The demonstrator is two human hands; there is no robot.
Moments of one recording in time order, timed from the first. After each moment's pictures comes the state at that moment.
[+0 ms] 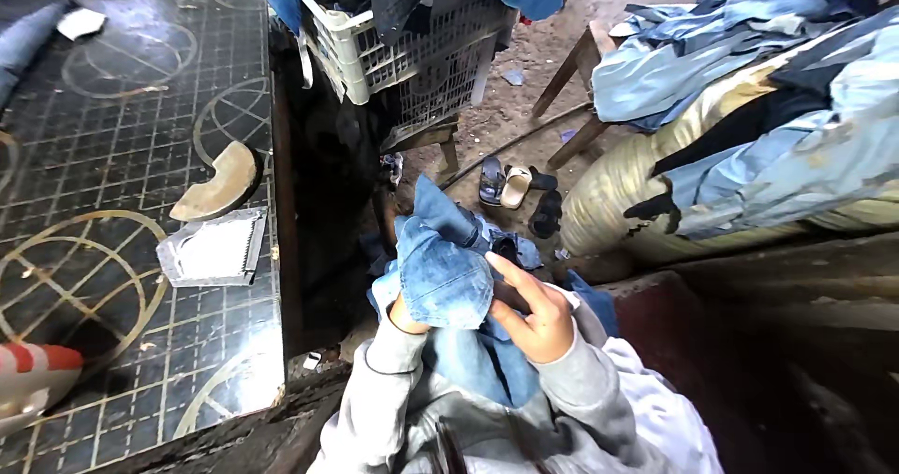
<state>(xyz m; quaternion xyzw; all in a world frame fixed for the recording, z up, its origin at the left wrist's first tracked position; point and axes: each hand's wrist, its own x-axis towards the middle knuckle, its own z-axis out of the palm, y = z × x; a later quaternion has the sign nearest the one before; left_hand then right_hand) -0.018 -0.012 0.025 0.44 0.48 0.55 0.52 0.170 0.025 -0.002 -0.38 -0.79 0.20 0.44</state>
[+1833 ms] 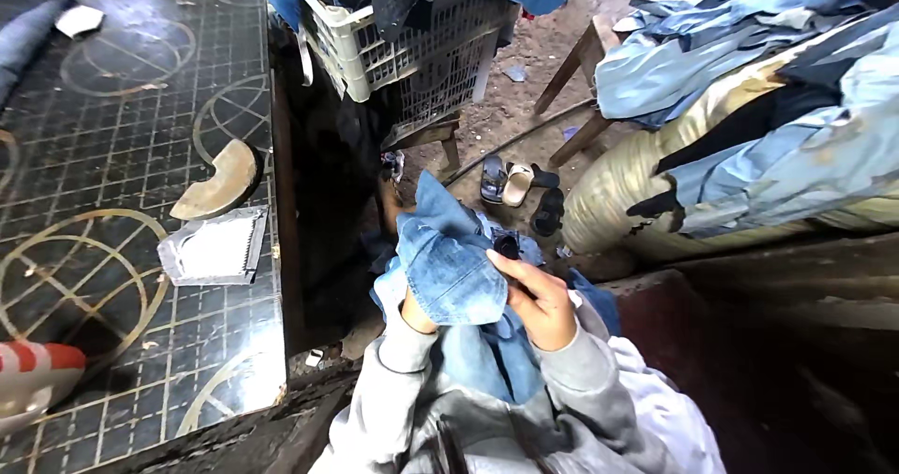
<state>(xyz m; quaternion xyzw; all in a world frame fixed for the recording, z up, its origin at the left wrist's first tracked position) 0.002 -0.008 0.022 0.34 0.52 0.61 0.50 0.169 0.036 -0.007 -0.30 -0.73 0.35 0.50</state>
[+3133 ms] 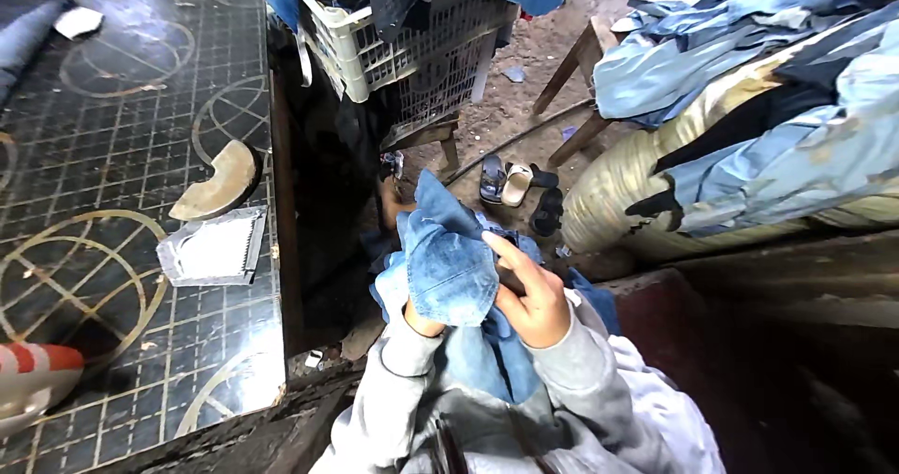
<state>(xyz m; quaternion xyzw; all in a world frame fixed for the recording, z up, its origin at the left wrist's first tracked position) 0.000 -0.016 -0.004 0.42 0.41 0.66 0.48 0.157 0.040 0.012 -0.36 -0.80 0.21 0.44</state>
